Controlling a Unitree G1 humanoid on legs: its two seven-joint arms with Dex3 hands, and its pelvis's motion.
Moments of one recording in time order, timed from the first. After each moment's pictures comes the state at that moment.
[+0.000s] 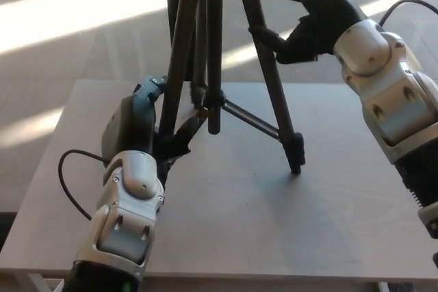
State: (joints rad) left_arm -0.60 0.06 -0.08 0.31 0.42 0.38 0.22; right_arm -1.09 -0.30 0.34 0.48 -0.21 0.46 0.11
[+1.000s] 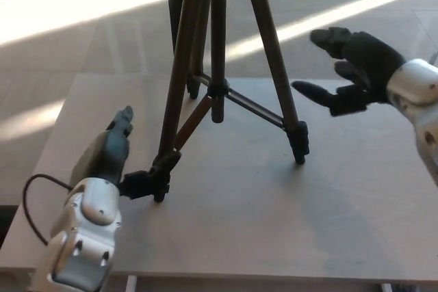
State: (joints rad) left_arm -0.42 0.26 -0.09 0.13 0.38 0.51 0.01; right_arm -0.83 -0.51 0.24 0.09 -0.20 0.76 0.41
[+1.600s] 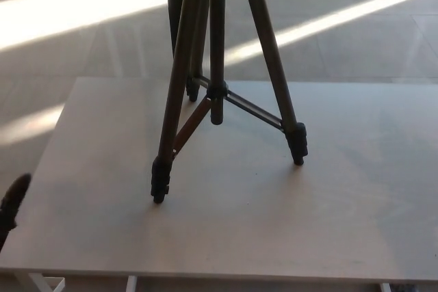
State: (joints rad) left_arm -0.08 0.43 0.32 -0.12 0.23 0.49 -0.10; right_arm -0.33 -0.74 -0.31 -0.13 -0.11 0.75 0.49
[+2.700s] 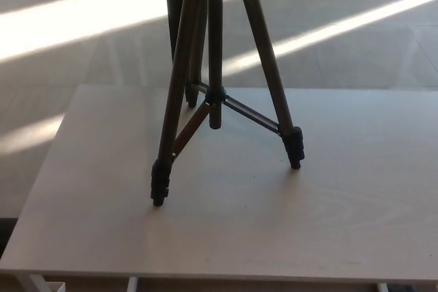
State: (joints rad) left_arm 0.40 0.45 1.04 0.53 -0.05 0.42 -0.15; right_arm 0.16 -0.62 -1.22 0.48 0.05 0.53 0.31
